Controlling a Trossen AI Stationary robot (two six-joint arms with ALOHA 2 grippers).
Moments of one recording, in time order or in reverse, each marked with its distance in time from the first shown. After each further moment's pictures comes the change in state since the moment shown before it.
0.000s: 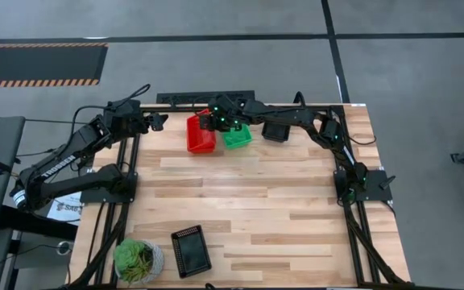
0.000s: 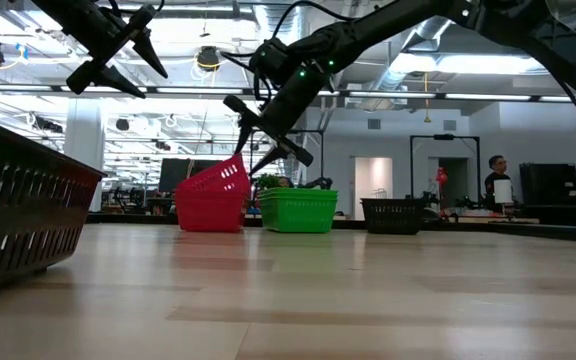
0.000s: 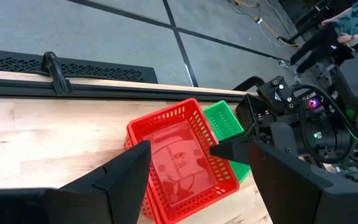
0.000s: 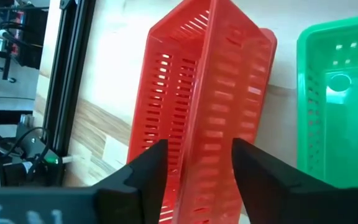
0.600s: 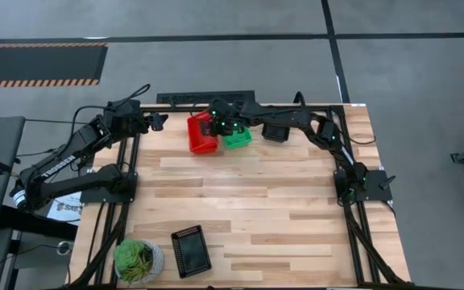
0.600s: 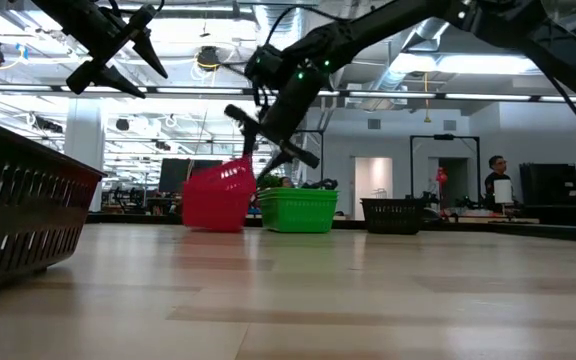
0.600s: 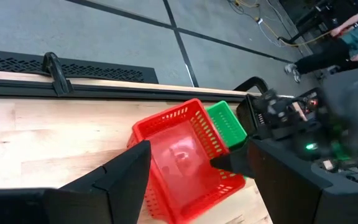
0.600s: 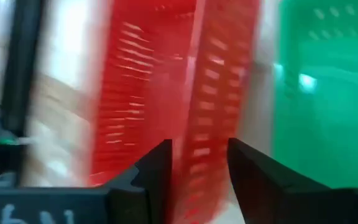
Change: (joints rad) left arm 0.000 0.000 0.000 0.000 -0.002 0.000; right arm 0.015 0.027 0.037 -0.125 0.004 -0.055
